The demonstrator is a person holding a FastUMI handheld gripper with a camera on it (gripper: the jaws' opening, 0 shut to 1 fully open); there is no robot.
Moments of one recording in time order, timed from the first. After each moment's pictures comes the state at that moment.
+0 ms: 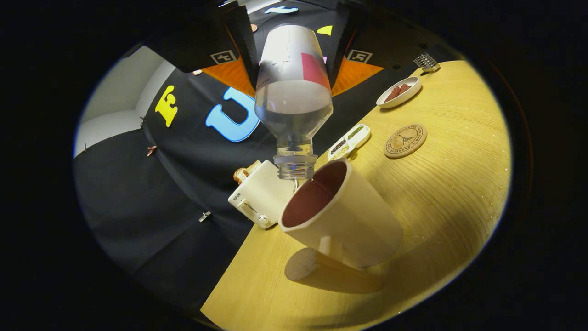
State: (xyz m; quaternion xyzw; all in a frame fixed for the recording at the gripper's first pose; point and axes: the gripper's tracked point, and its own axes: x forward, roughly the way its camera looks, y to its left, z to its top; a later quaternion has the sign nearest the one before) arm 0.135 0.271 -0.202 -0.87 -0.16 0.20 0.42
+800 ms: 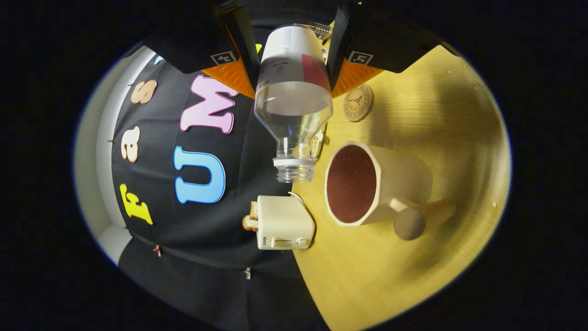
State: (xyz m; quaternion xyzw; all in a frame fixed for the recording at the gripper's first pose) arm 0.129 0.247 -0.231 -0.68 0.01 0.23 0.70
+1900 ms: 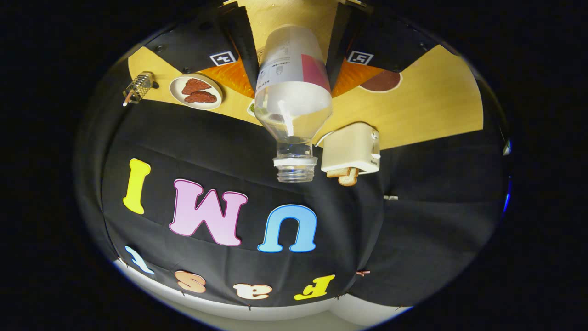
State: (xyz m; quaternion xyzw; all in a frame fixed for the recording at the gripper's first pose) arm 0.140 0.235 -0.192 -0.03 0.11 0.26 0.96
